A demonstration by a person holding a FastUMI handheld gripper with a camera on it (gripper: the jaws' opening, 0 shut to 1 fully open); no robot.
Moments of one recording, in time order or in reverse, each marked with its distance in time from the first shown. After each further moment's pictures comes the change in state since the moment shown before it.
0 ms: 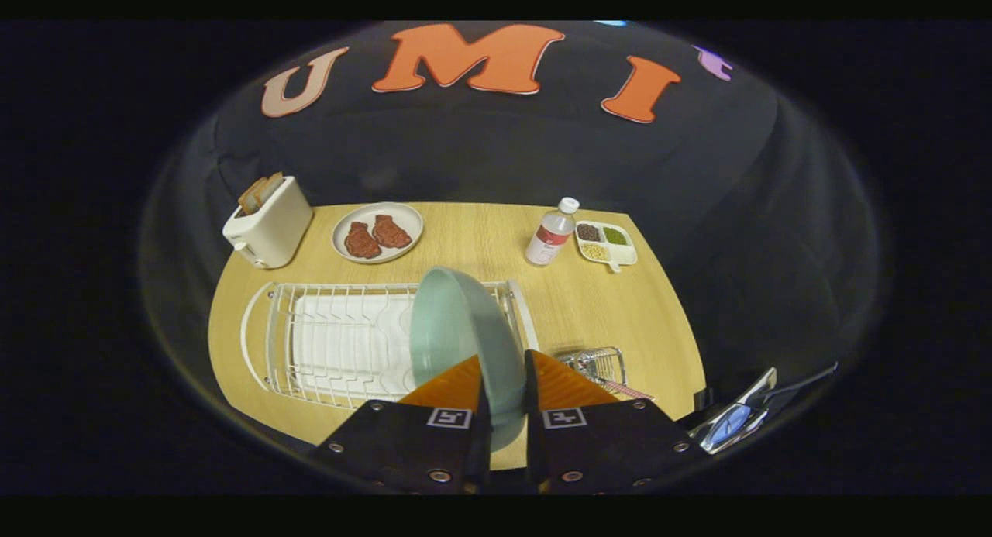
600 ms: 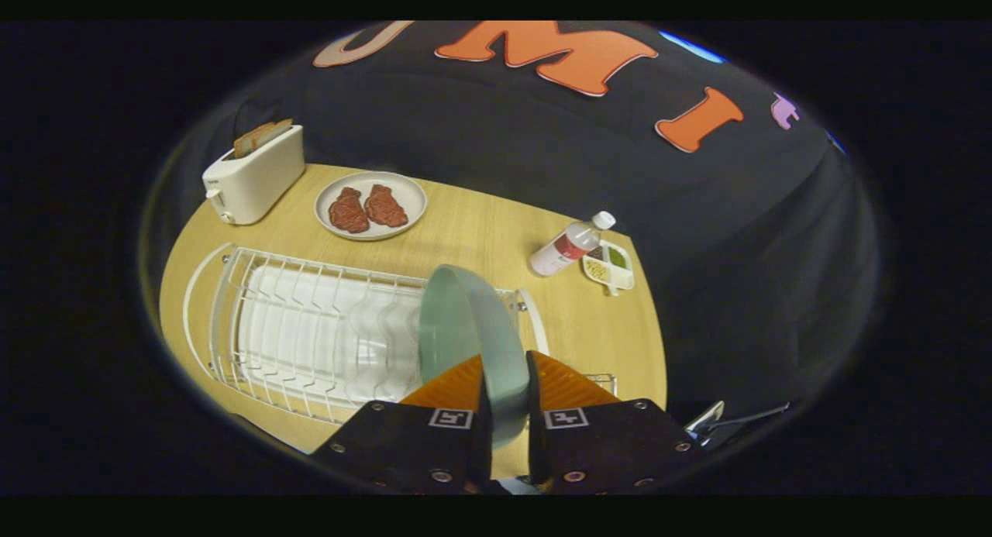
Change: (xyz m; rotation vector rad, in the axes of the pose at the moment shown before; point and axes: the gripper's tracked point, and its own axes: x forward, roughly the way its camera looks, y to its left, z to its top) arm 0.056 0.031 0.019 -0.271 -0.018 -0.190
